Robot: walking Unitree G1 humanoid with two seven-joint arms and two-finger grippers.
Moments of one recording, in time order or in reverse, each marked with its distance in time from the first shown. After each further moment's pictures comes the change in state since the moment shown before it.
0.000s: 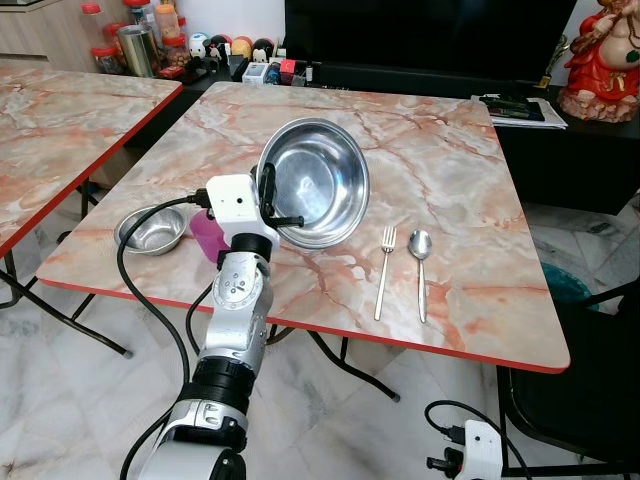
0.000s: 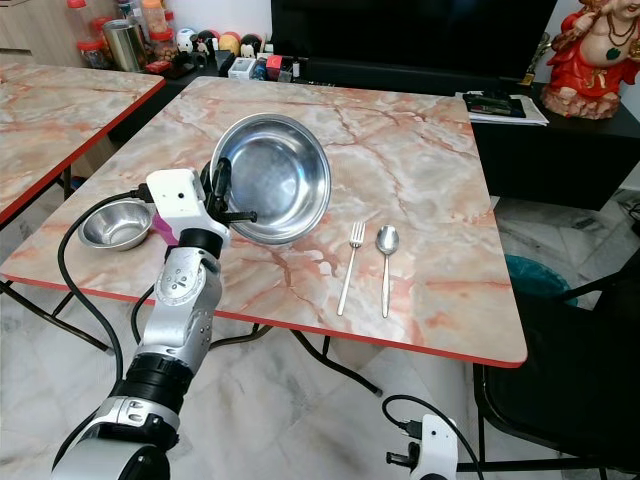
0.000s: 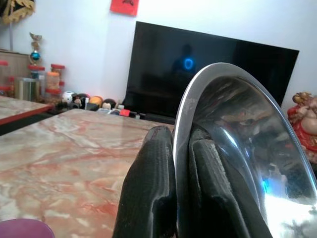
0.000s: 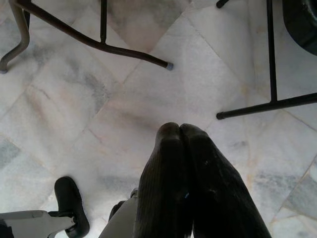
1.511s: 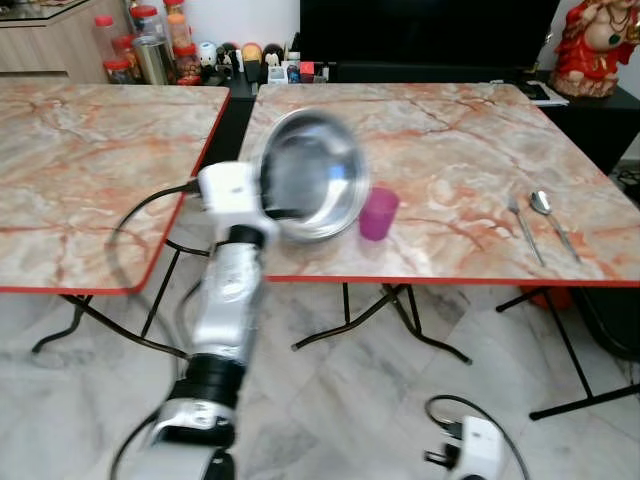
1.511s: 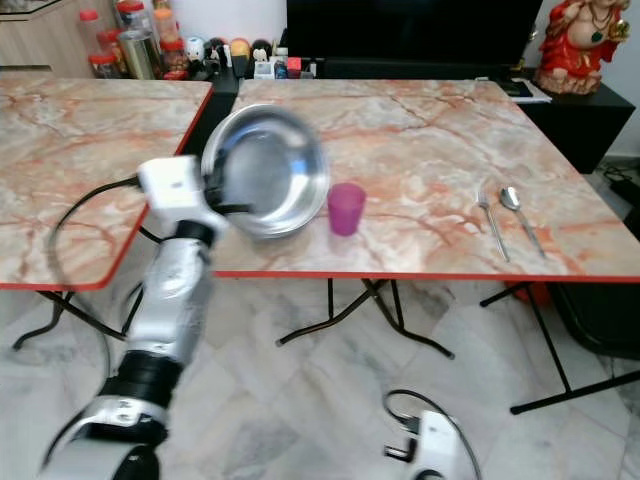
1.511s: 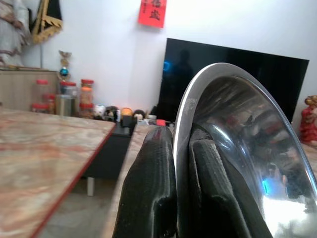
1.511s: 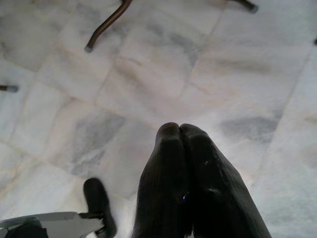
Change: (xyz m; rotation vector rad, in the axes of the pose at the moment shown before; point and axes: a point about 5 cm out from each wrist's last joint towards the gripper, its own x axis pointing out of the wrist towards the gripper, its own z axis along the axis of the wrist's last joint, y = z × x) left arm 0.004 0.018 0.016 0.045 -0.025 0.044; right arm 0.002 0.012 0.003 0.046 -0.014 0.007
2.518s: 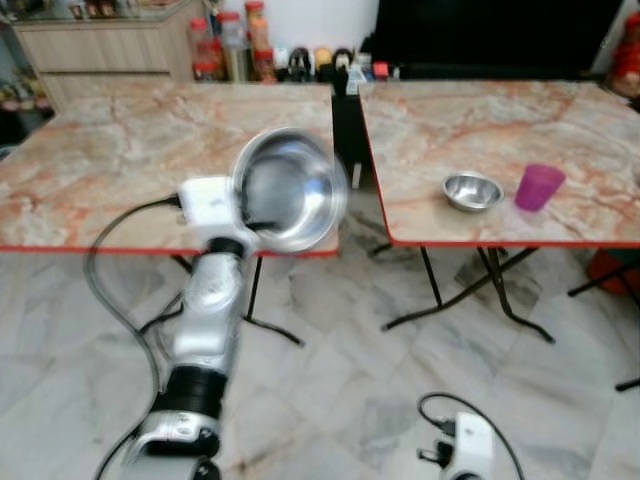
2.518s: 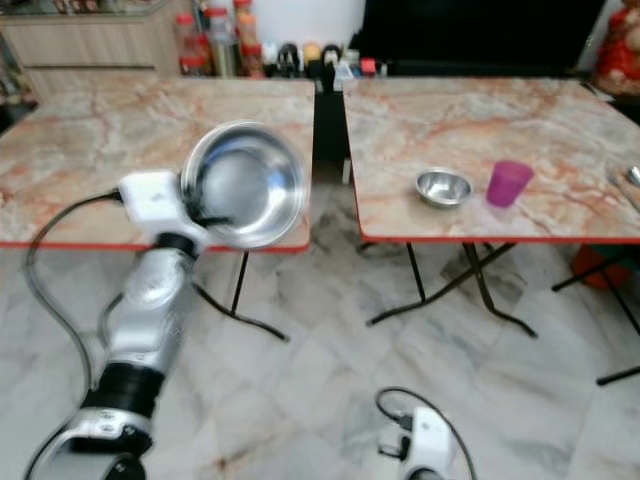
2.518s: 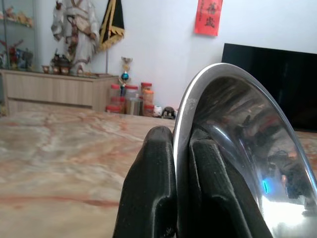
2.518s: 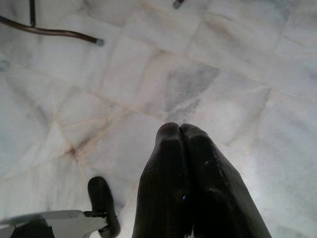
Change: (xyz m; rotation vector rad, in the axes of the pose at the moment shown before) left arm -0.006 0.021 -0.003 0.043 0.033 0.042; right arm 0.000 0.002 0.001 -0.021 0.002 0.014
